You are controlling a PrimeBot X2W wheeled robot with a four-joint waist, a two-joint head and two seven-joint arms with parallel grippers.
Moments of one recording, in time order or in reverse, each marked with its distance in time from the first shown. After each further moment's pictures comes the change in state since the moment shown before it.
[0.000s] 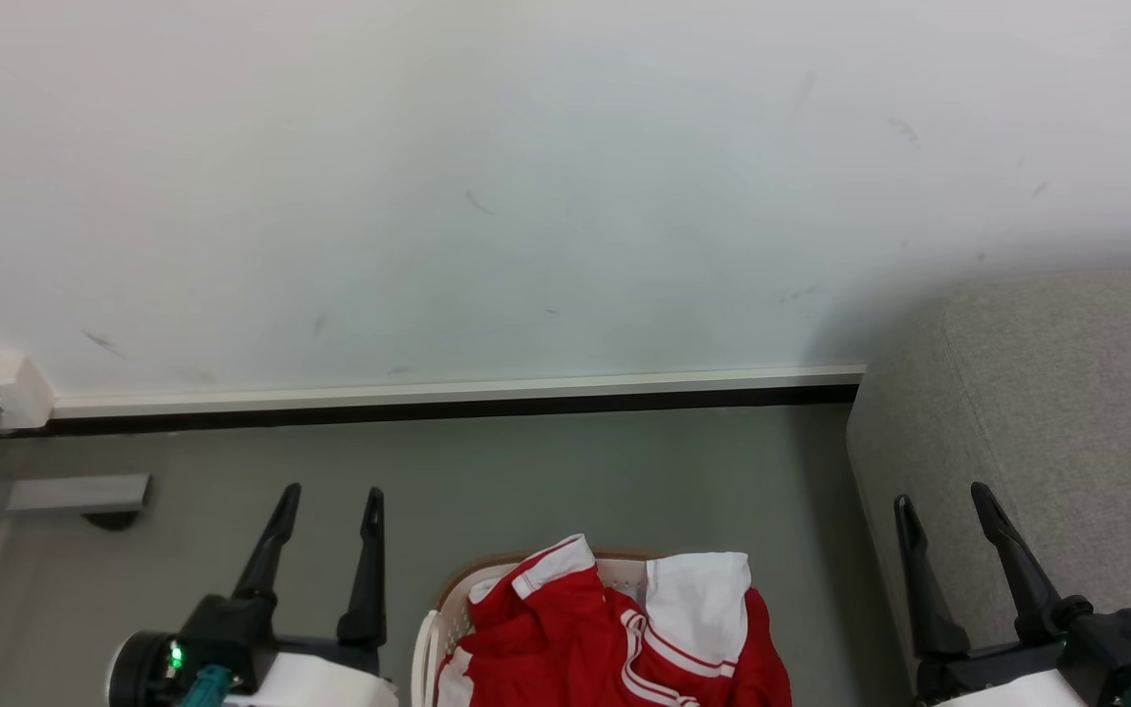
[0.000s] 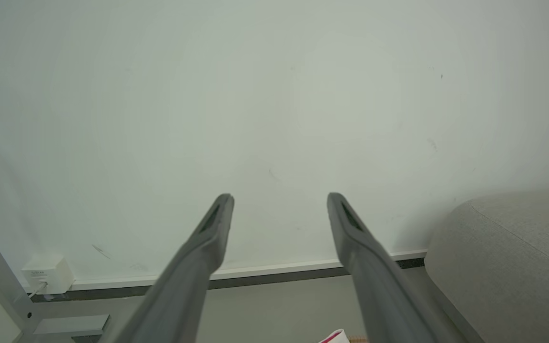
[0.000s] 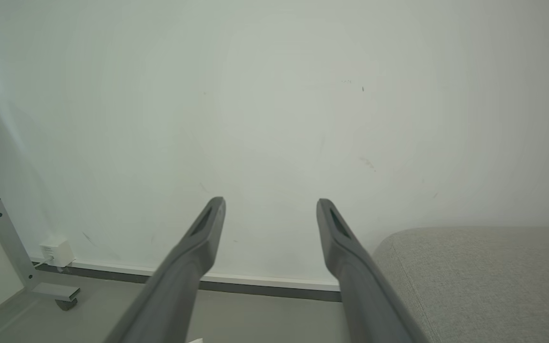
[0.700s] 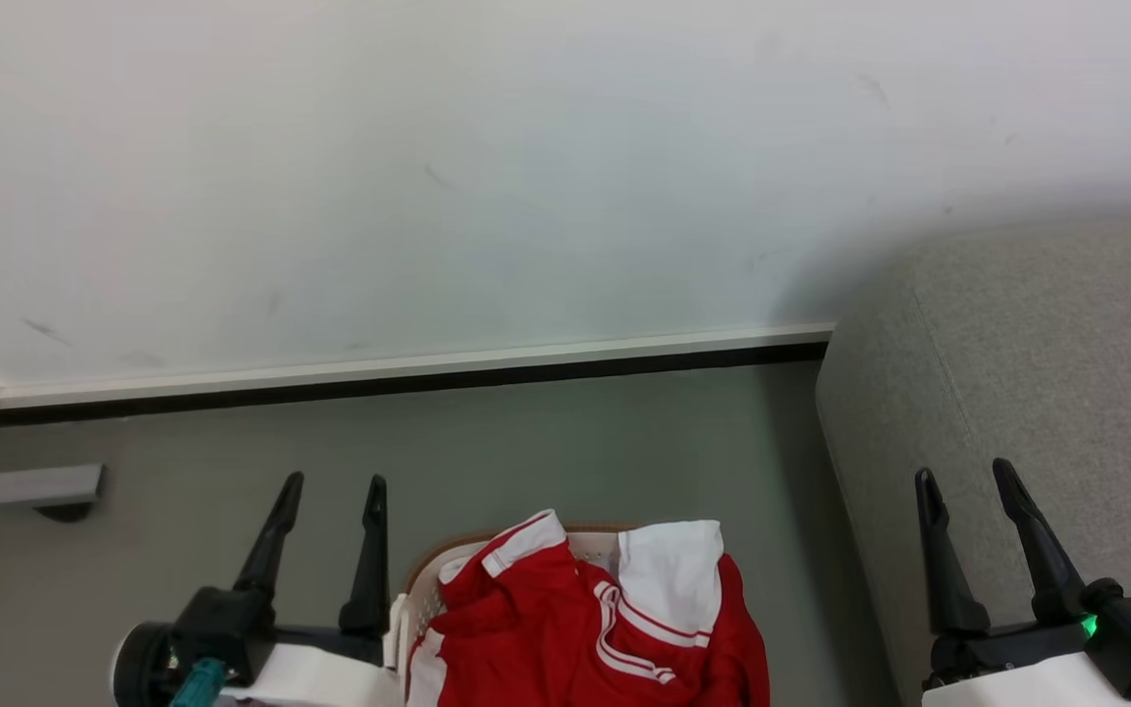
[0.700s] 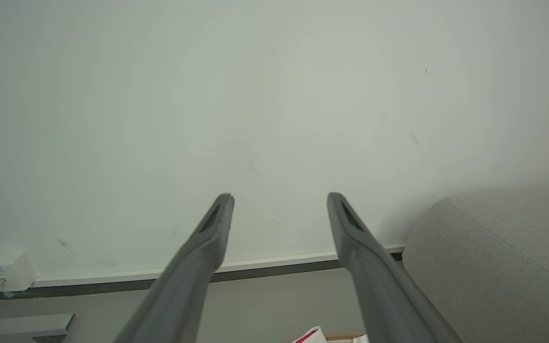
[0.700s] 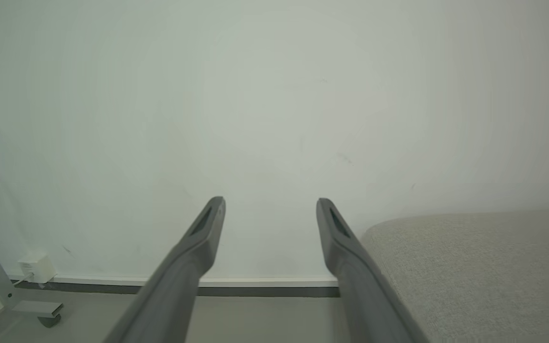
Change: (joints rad) left arm -0.005 -0.001 -0.012 -0.021 -0.038 0.002 0.000; right arm -0.017 -0.006 -0.014 -0.028 0.044 0.000 -0.002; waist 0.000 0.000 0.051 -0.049
